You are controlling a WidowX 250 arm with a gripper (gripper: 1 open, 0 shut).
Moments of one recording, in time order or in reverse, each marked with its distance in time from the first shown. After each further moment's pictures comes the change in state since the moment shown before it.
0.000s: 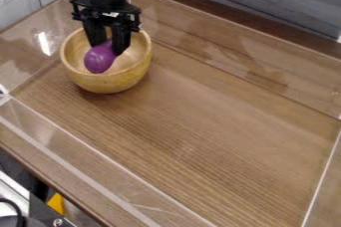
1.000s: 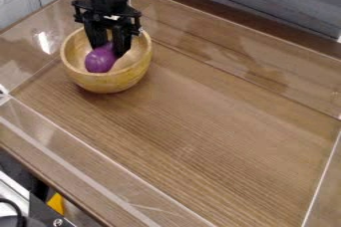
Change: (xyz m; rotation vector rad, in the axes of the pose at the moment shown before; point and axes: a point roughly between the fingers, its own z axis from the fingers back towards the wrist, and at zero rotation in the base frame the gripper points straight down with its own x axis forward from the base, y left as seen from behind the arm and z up) arm 0.002 0.001 -0.010 -0.006 0.016 -0.025
